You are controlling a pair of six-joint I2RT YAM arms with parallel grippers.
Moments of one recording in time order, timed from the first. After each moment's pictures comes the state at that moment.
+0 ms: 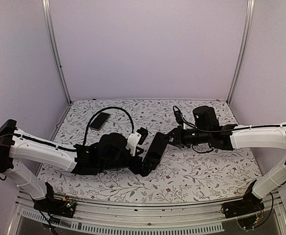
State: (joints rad) left arm -1.19 1.52 0.80 0.24 -0.19 -0.39; right arm 0.77 1.47 0.83 0.13 -0.40 0.82
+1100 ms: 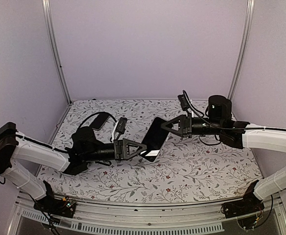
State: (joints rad) left arm -0.96 1.45 0.52 0.95 0.44 -0.99; right arm 0.74 1.32 0.84 0.28 -0.61 0.85
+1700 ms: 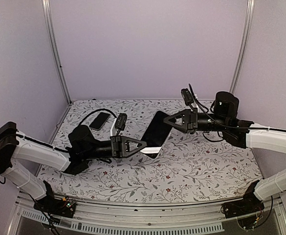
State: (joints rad) left arm -0.97 1.46 0.54 1.09 0.49 -1.07; right arm 0.72 1.28 0.84 0.36 -0.69 0.91
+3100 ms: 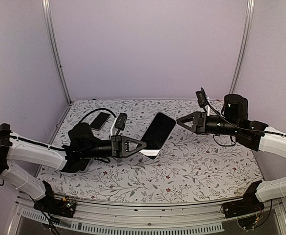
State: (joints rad) left arm -0.97 1.40 0.56 0.94 0.48 -1.04; right arm 0.68 1.11 0.81 0.04 -0.45 0.69
